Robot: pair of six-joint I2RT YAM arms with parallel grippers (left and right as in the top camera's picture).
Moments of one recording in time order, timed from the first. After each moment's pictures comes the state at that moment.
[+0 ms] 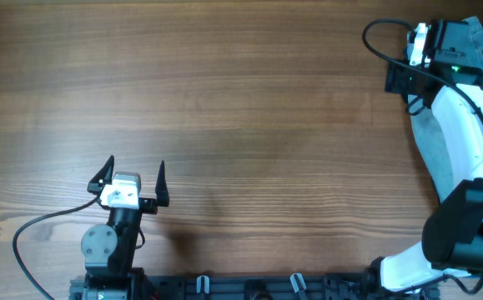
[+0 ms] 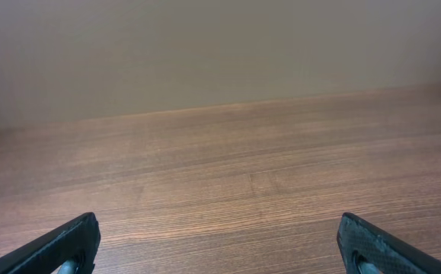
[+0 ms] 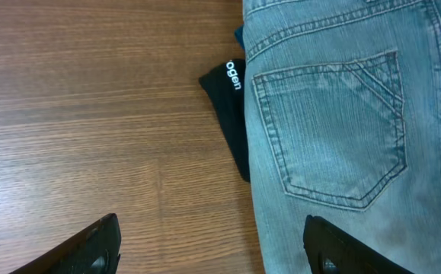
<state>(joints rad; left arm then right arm) -0.02 0.03 0.01 -0.07 0.08 0.06 -0.16 1.74 1.39 -0.63 0.13 -0.10</state>
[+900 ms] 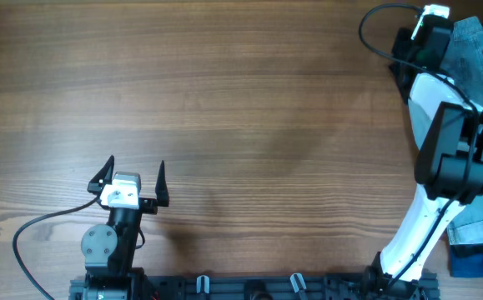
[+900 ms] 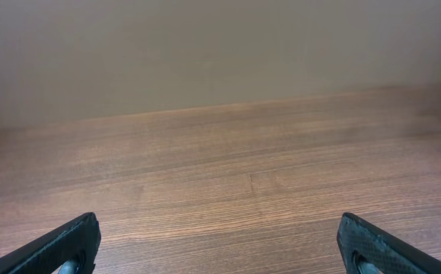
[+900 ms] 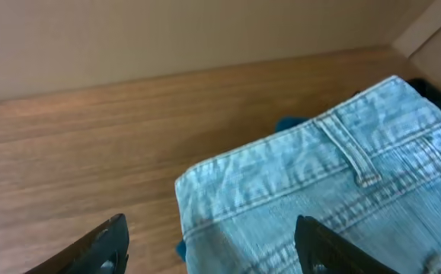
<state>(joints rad) -0.02 0.03 0.01 -0.07 0.08 0.06 -0.21 2.22 1.47 0.24 0.24 -0.07</state>
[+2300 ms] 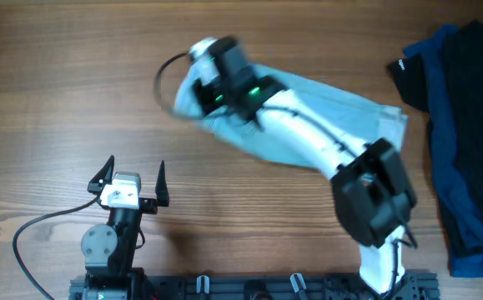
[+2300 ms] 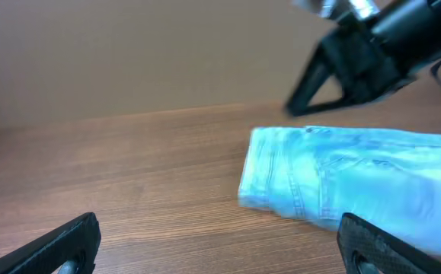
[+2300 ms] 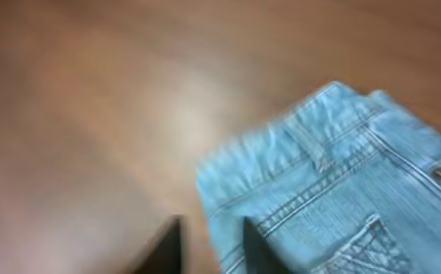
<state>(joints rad) -0.02 0.03 0.01 -0.07 0.08 0.06 0.70 2.06 1.62 -0.33 -0.20 0.15</state>
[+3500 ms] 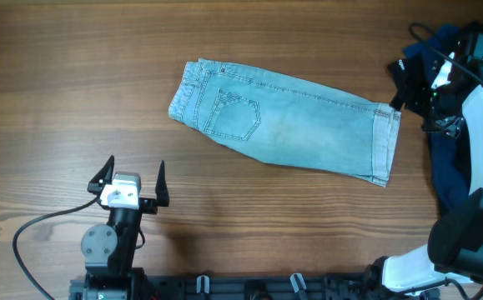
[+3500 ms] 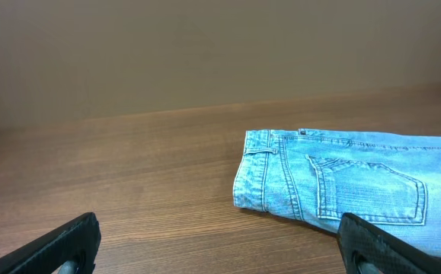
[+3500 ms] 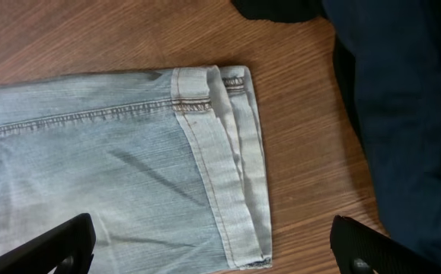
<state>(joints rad) -0.02 0.03 0.01 -0.07 0.08 0.06 -0.29 1.71 1.46 -1.08 -0.09 0.19</state>
